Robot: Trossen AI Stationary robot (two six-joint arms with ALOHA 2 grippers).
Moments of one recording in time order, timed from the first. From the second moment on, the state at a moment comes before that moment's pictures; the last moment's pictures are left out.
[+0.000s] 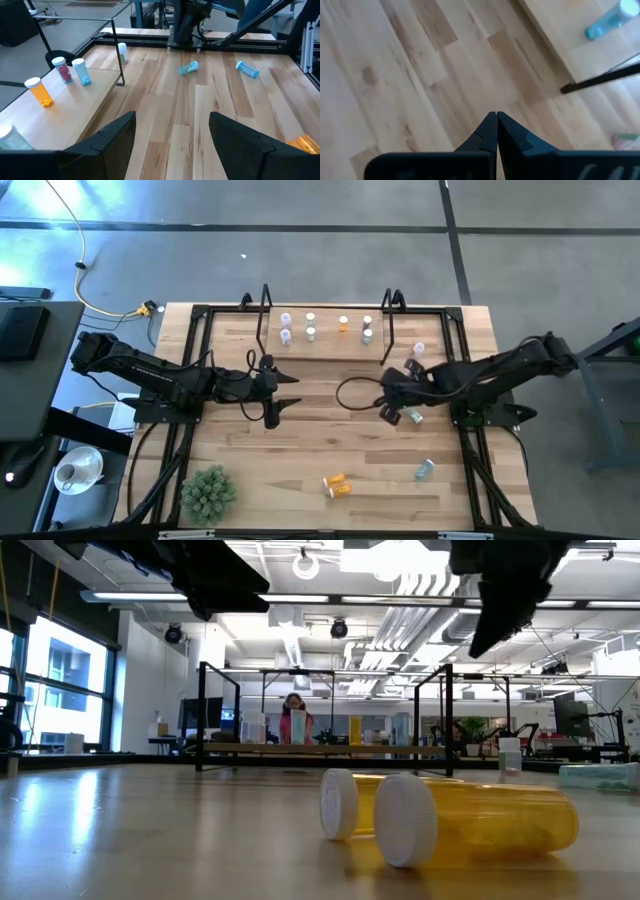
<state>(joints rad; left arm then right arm) -0.07 1.15 0.63 0.15 -0.35 -0.09 0.23 1.26 1.00 -0.89 0.41 0.63</state>
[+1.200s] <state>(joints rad) -0.07 1.15 0.63 0.15 -0.35 -0.13 -0.20 0.80 0.90 -0.87 0.66 0.62</state>
